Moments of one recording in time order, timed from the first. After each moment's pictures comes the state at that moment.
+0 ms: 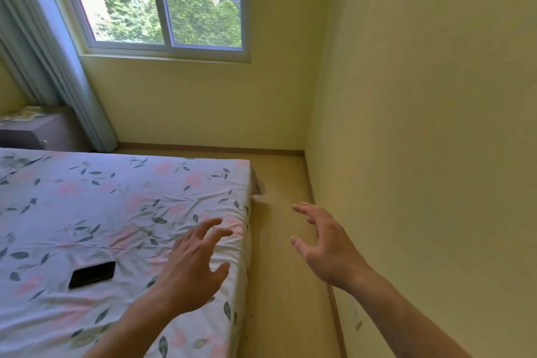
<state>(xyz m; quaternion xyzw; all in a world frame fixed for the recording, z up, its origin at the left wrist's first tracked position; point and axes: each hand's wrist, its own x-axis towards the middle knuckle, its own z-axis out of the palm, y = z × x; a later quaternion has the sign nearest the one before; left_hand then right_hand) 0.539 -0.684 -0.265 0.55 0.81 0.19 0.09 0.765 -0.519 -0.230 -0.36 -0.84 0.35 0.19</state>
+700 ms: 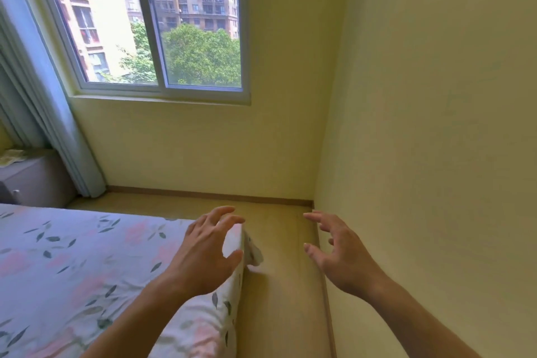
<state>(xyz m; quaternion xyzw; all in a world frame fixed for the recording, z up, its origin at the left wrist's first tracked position) 0.390 -0.256 -0.213 0.56 0.80 0.23 0.01 0.628 -0.095 -0.204 -0.33 -0.86 0.34 0.21</state>
